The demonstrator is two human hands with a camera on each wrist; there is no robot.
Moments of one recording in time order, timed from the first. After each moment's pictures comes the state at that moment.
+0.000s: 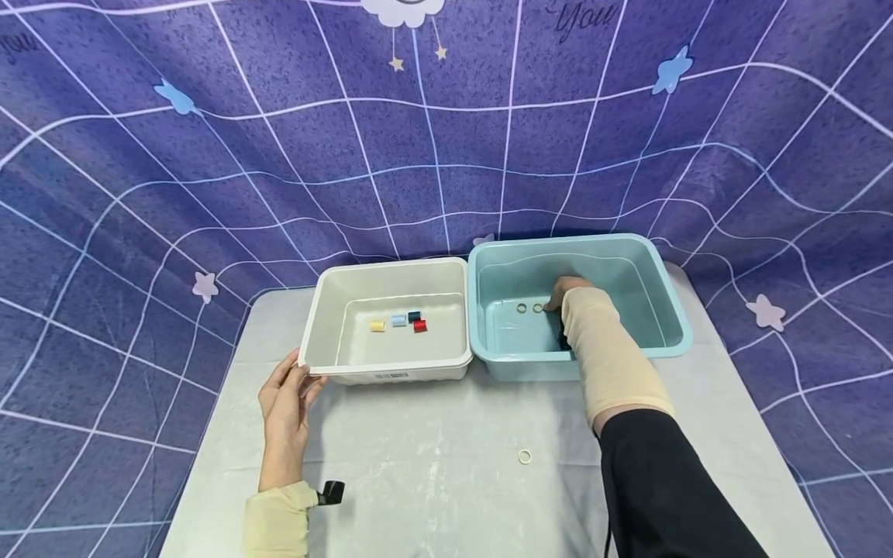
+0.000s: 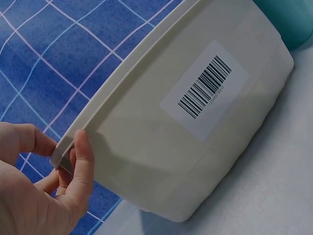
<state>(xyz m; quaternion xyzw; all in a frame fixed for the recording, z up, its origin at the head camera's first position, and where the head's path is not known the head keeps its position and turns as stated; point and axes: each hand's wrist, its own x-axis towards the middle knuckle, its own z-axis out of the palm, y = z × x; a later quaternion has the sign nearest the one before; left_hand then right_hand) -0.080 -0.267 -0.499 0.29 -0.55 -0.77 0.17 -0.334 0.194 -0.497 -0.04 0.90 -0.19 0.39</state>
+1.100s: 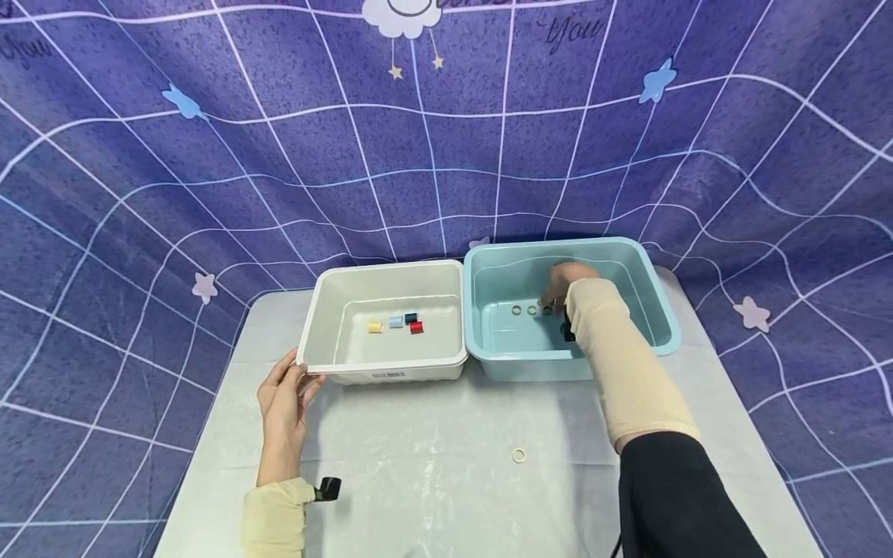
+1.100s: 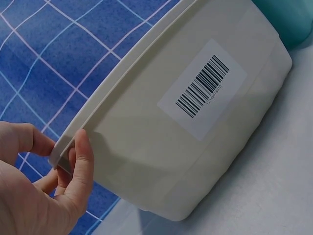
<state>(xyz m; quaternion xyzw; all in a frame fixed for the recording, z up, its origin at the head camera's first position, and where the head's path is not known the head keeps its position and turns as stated) -0.080 -0.266 -0.499 0.29 -0.55 -0.76 0.16 -0.316 0.192 -0.438 -0.10 0.90 -0.17 0.39</state>
